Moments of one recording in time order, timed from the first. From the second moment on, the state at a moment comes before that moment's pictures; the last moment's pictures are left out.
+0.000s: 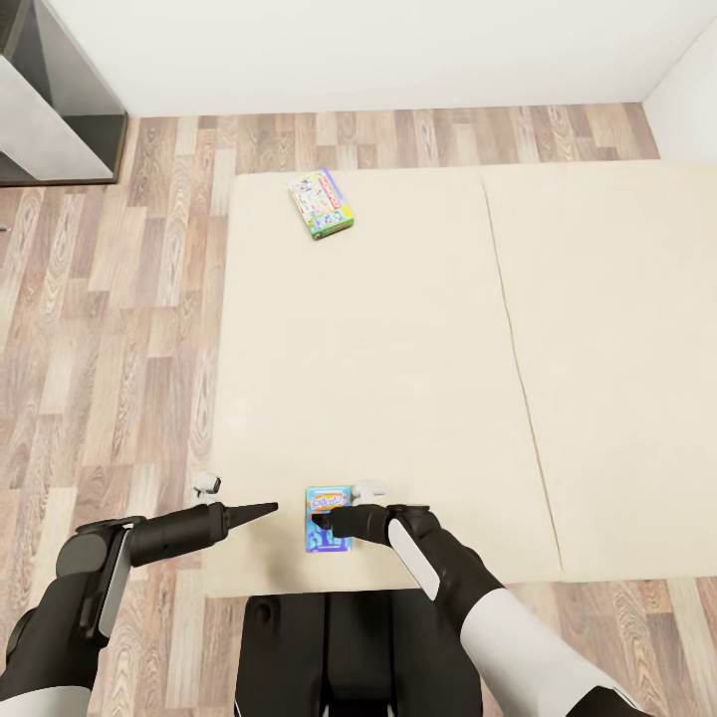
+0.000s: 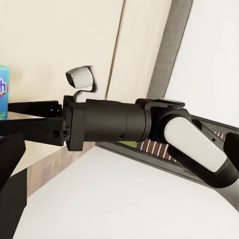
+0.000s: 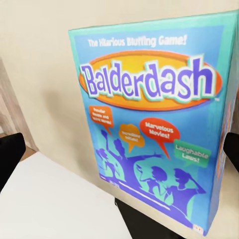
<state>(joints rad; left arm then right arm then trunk) -0.45 0.09 0.30 -1.34 -0.01 1.01 -1.43 -0.73 0.17 0.44 -0.73 -0.50 0.51 0.17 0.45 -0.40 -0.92</state>
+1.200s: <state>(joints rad) -0.45 0.09 0.30 -1.34 -0.01 1.01 -1.43 -0.73 0.17 0.44 -0.73 -0.50 0.51 0.17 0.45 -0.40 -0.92</state>
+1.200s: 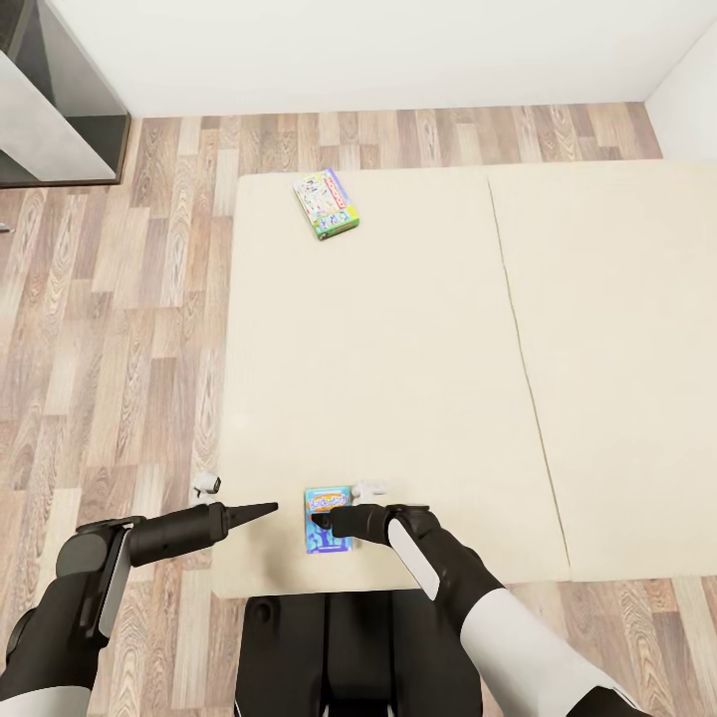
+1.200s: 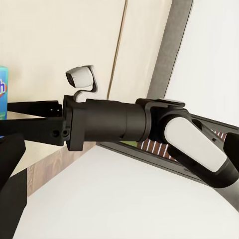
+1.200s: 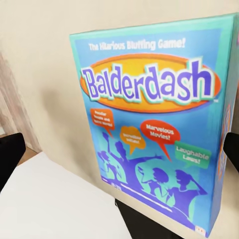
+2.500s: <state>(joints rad) -0.44 0.09 0.30 -1.34 0.00 1.01 -1.43 -0.72 0.17 0.44 -0.73 -0.50 0.52 0.17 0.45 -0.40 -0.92</state>
